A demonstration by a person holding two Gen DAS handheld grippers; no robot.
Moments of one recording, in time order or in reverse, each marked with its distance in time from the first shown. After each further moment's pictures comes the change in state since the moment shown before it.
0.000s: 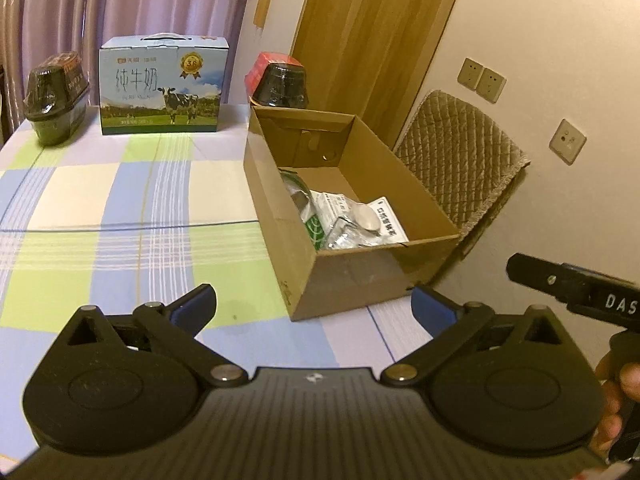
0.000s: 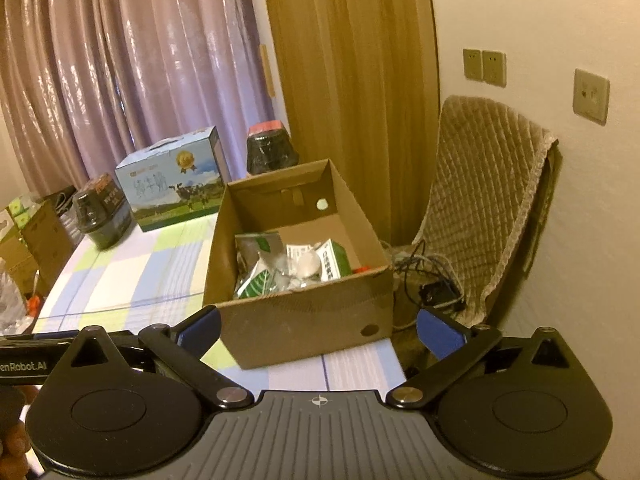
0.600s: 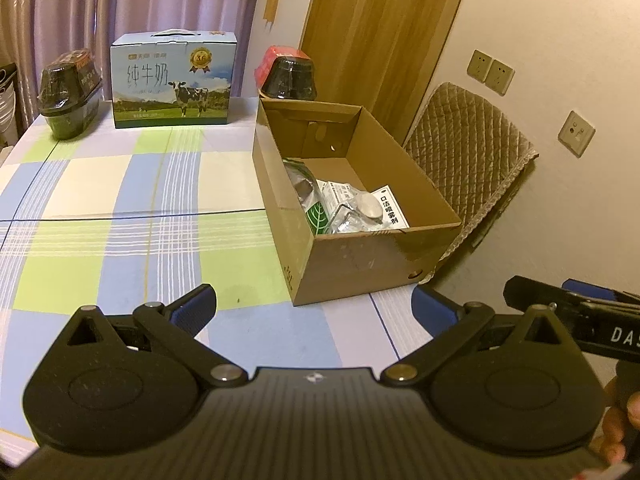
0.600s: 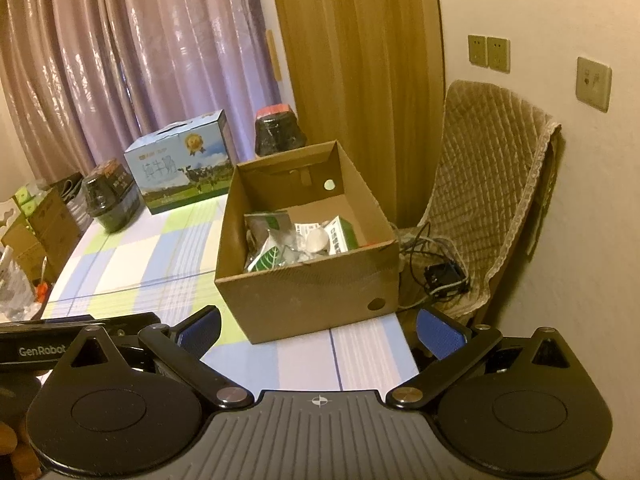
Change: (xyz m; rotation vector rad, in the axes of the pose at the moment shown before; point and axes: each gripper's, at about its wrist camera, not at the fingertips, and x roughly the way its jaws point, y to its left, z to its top) left arm -0.007 -0.016 -0.008 0.003 0.020 0.058; right arm -0.010 0.004 -0.011 -0.001 0.042 0.009
